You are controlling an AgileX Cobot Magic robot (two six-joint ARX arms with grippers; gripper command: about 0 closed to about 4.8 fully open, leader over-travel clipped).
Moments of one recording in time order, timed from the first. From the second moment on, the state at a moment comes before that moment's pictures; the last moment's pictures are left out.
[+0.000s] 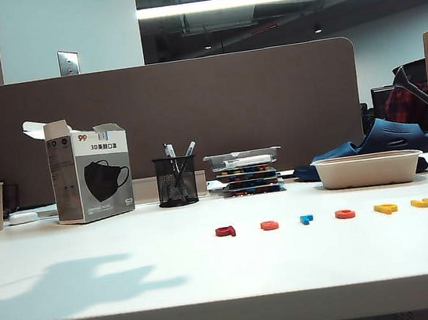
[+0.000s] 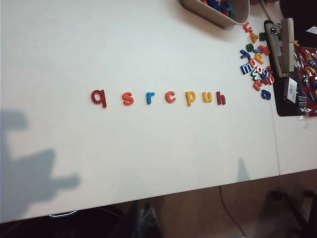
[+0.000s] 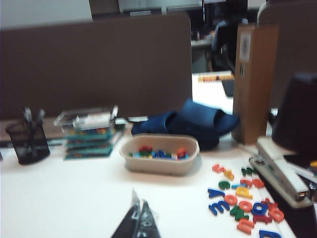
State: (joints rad) left arm -0.83 1.31 1.62 -1.07 -0.11 -0.82; right arm -0.08 0.01 0.28 -0.16 -0.11 0.10
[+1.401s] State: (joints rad) left arm -0.83 1.31 1.62 -1.07 -0.11 -0.82; right arm -0.05 0.99 1.39 -0.83 -0.26 0.19
